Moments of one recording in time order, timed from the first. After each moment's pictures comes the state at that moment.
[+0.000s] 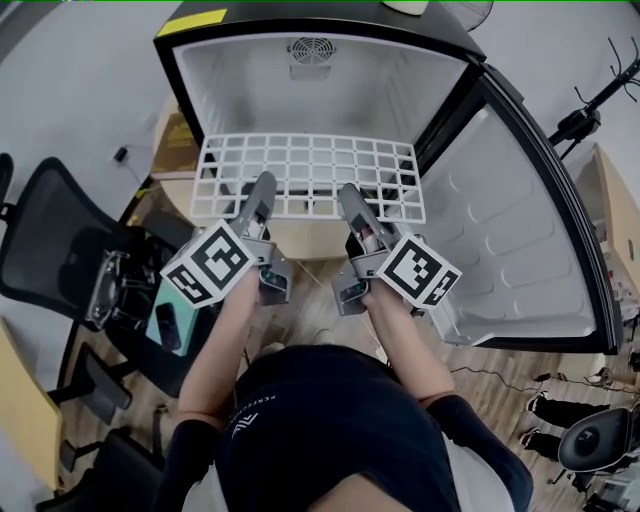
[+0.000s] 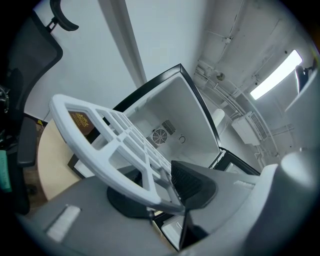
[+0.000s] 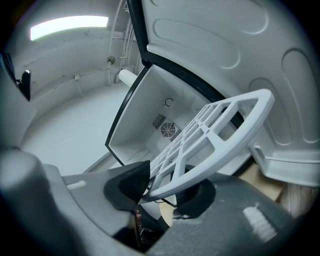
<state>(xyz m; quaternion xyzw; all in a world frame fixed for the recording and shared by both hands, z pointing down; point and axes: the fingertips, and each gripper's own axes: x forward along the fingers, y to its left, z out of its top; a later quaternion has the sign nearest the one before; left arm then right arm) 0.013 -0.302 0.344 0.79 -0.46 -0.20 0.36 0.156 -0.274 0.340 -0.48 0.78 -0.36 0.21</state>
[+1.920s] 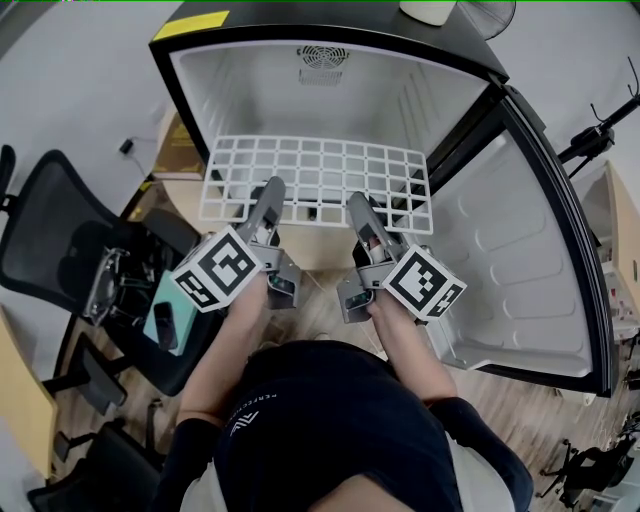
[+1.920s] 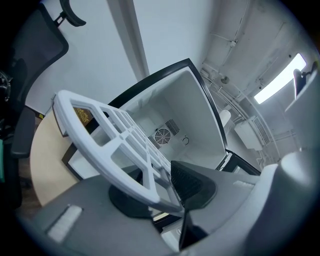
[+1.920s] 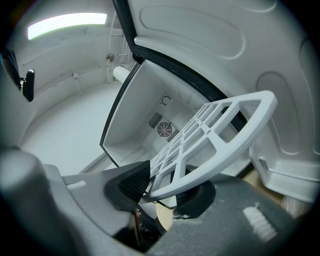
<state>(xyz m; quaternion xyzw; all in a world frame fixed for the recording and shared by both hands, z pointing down) 0.023 -0.324 0.355 0.77 -0.46 -0.22 0.37 0.167 -0.297 0.349 -0.47 0.78 -0.36 0.20</state>
